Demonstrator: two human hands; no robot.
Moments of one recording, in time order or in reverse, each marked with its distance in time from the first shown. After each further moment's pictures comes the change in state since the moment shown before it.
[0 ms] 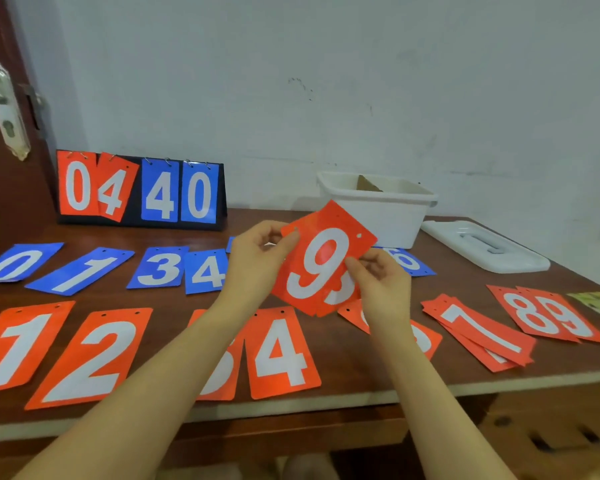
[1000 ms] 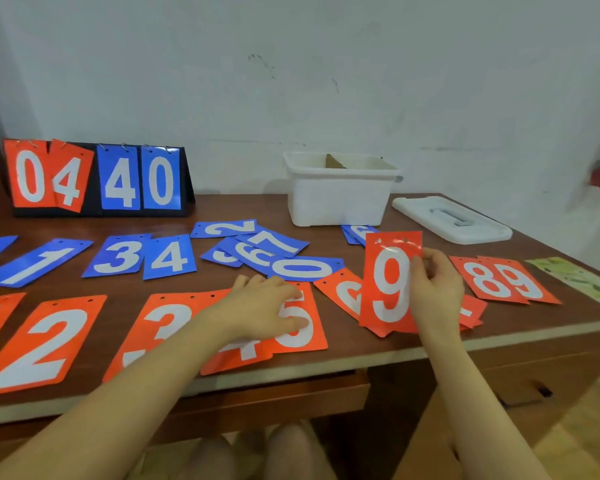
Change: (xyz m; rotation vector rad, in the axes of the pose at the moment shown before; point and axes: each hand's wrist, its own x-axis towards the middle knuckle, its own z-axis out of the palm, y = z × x) left_hand -0.035 -0.031 0.041 1.231 -0.880 -0.003; right_hand 0.000 0.010 -0.121 -0.413 0.276 0.016
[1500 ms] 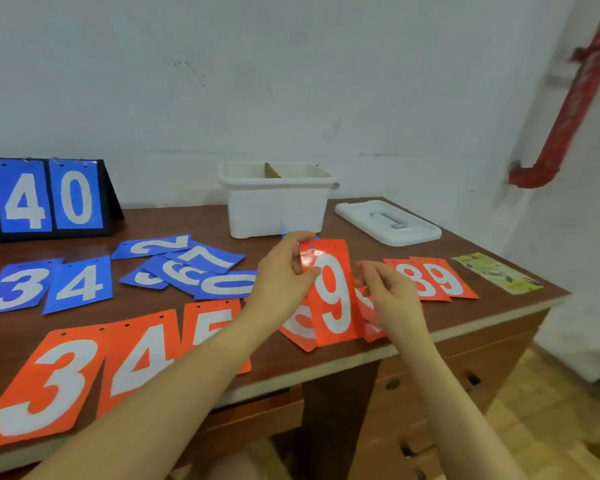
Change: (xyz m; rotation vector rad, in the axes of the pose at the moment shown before) left_hand 0.065 0.116 -0.012 -0.958 0.582 0.133; right_hand 0.031 0.019 -0.050 -0.163 -0.224 0.012
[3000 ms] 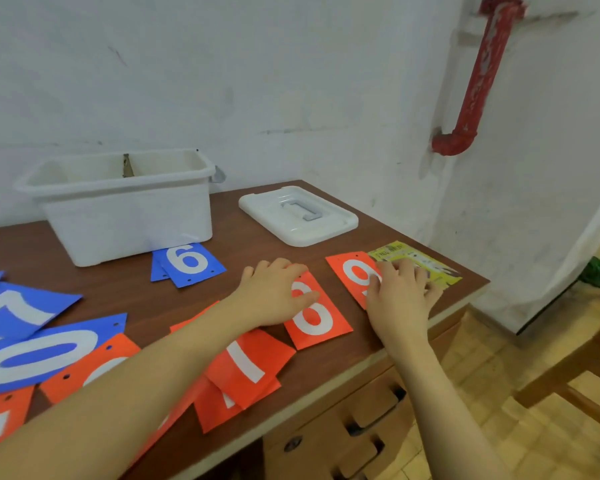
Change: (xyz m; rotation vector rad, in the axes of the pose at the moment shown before) left_hand 0.113 -0.010 0.183 0.857 -0.634 0.125; right_hand 0.100 0.130 -0.110 -0.874 0.282 0.162
